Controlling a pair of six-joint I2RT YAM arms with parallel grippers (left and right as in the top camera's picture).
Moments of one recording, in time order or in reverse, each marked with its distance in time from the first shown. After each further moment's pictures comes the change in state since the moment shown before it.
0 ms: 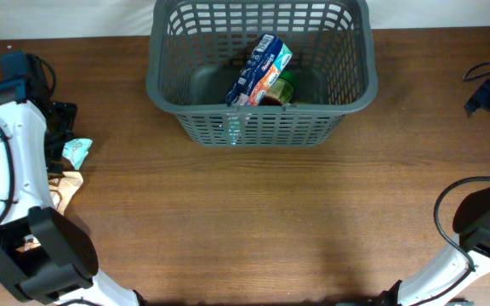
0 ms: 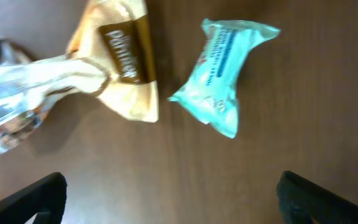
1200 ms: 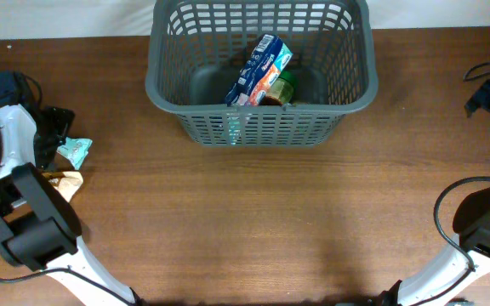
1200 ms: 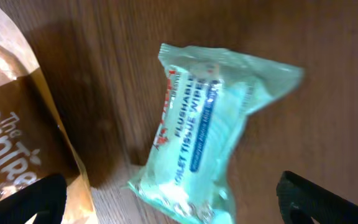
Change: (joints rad) left arm 0.131 0.262 -0.006 0.267 0.166 0.238; right arm 0.000 0.000 0.000 0.000 0.000 0.000
